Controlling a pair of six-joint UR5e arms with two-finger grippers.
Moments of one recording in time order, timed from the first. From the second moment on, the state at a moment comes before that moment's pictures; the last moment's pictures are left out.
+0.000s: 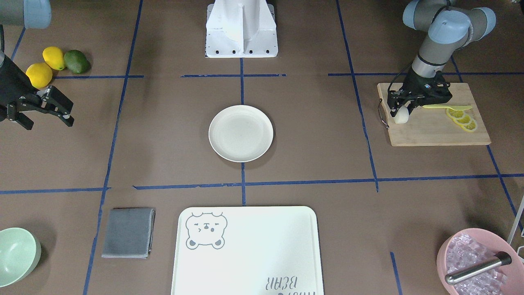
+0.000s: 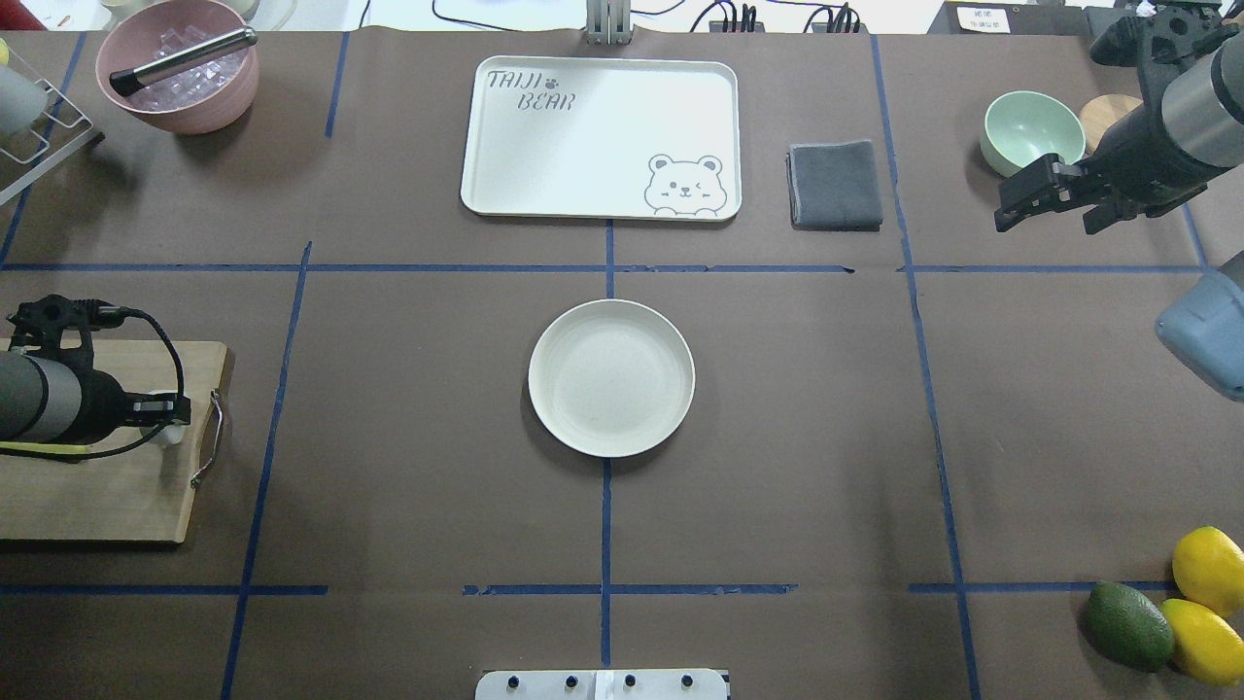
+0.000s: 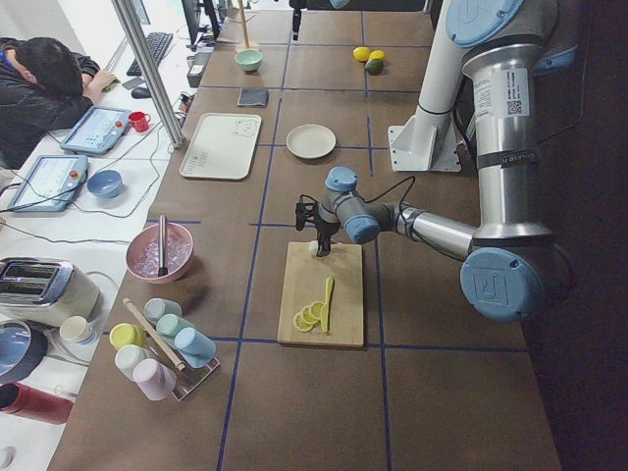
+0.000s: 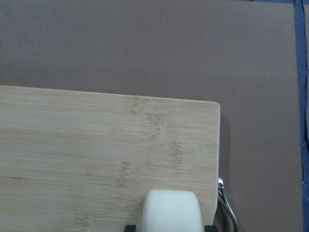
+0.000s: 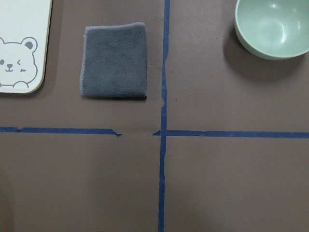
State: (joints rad) left arm -0.67 -1.42 -1.87 -2.17 -1.83 -1.17; right arm 1.08 -1.35 2.00 -1.61 2.21 0.75
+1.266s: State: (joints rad) left arm -0.68 -1.59 -2.06 -1.81 -1.89 -1.17; right arm 1.24 -1.48 2.00 -1.60 2.30 0.54
